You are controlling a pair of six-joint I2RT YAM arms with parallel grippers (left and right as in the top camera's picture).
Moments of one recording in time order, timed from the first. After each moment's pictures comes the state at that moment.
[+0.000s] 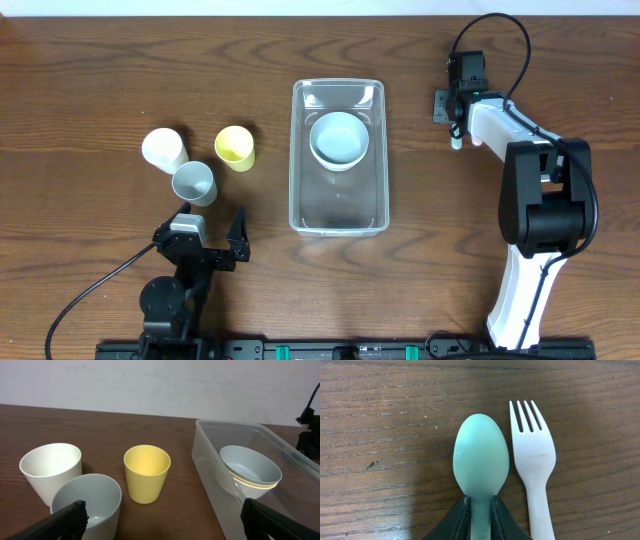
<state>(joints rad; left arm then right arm) -0.05 0.01 0.07 -0.20 0.12 -0.14 0.08 2.19 1.45 -0.28 0.22 0.13</state>
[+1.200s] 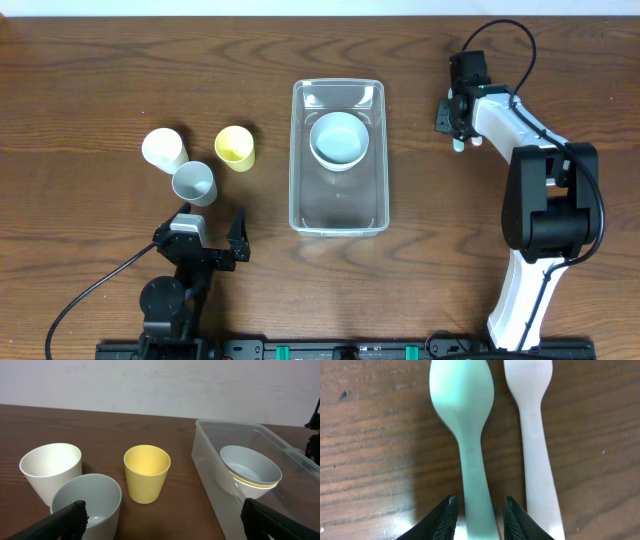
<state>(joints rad) -0.05 0.01 0.07 -0.20 0.12 -0.14 0.08 2.16 1.48 -0.56 0.19 0.25</state>
